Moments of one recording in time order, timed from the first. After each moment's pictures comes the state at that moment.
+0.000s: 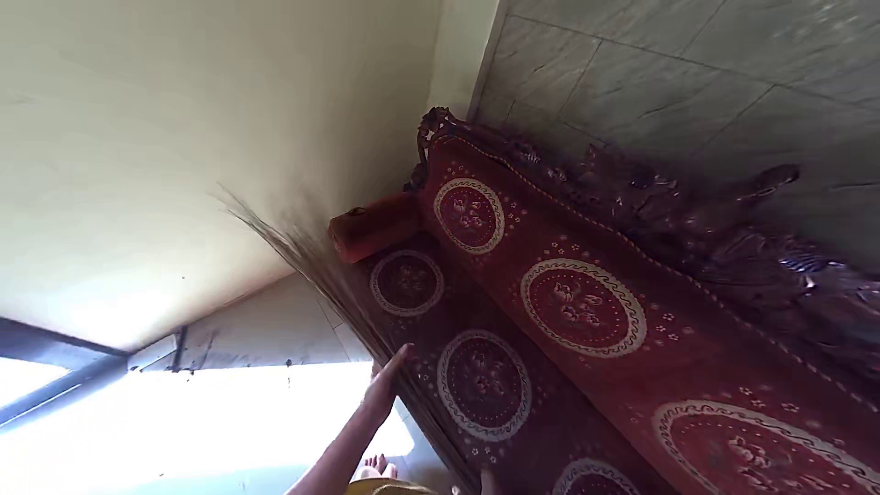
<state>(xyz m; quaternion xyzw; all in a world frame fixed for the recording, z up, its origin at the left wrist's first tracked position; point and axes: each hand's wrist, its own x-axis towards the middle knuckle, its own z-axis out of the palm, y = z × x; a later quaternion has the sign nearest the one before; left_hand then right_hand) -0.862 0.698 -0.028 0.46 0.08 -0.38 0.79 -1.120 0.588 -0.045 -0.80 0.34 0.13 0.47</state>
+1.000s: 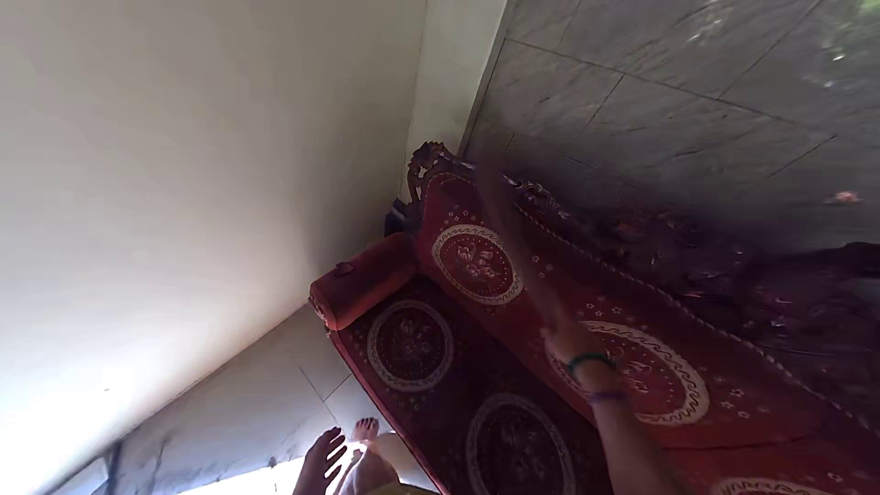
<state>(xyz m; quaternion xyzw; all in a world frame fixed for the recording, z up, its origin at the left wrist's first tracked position) -0.576 0.753 -0.123 0.61 0.25 -0.43 0.61 -0.734 0.304 0.112 -0.84 0.52 0.06 0.18</state>
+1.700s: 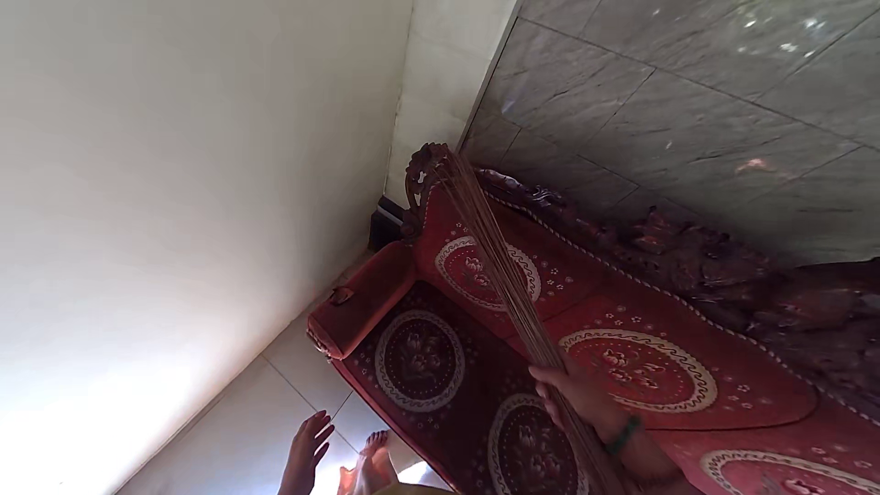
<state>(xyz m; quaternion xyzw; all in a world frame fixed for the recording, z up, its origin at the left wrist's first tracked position) -0.368 0.732 -0.114 0.64 0.22 -0.44 0.60 -0.623 0.392 0.145 -0.59 0.56 -0.03 0.59</state>
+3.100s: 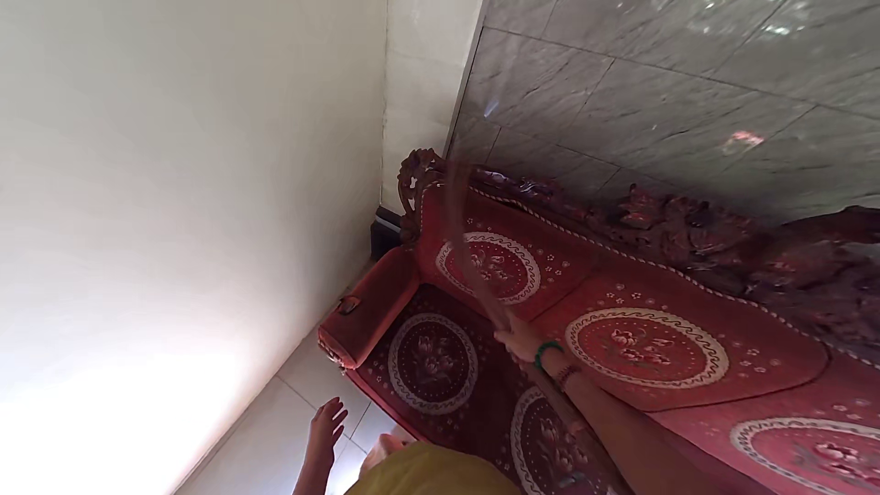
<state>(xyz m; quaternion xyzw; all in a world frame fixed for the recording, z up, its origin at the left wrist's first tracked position) -0.346 0.718 -0.116 0.66 0.18 -0.42 0.59 -0.577 0.358 0.056 -0.75 0.54 0.12 0.37</state>
